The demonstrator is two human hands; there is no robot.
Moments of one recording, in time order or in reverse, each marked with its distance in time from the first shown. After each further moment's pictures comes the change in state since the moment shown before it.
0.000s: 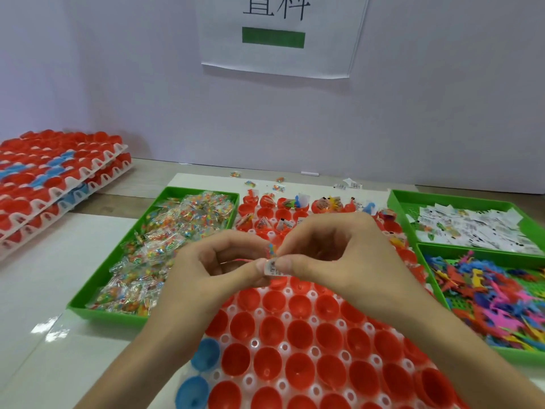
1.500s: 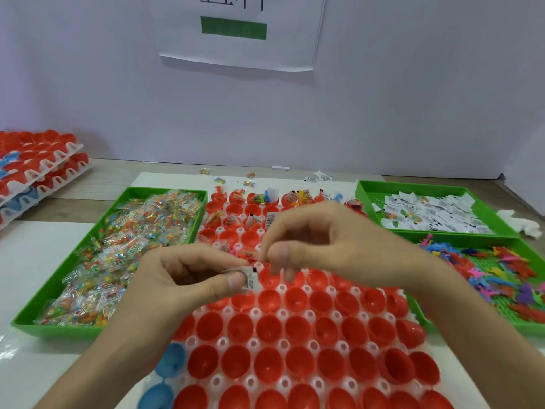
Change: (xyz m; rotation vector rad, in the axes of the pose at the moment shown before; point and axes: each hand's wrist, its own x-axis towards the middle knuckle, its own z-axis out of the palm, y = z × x) left_hand -0.003 0.005 0.006 -0.058 -0.091 -0.037; right_hand 0.003 -0.002 -0.040 -0.026 -0.310 0.105
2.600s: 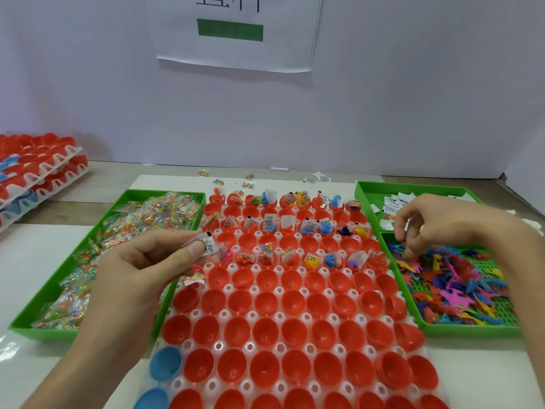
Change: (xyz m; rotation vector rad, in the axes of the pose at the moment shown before) left_hand 0.009 -0.004 -0.016 -0.041 0.281 0.046; right_hand -0.050 0.078 -0.127 -0.530 0.077 0.845
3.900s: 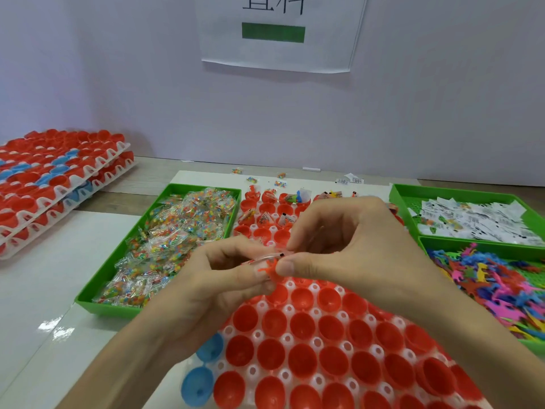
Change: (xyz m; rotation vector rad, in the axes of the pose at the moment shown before) left_hand -0.010 0.004 0.004 -0.383 -0.420 -0.328; right_hand -0.081 -0.161 0.084 0.688 0.175 -0.751
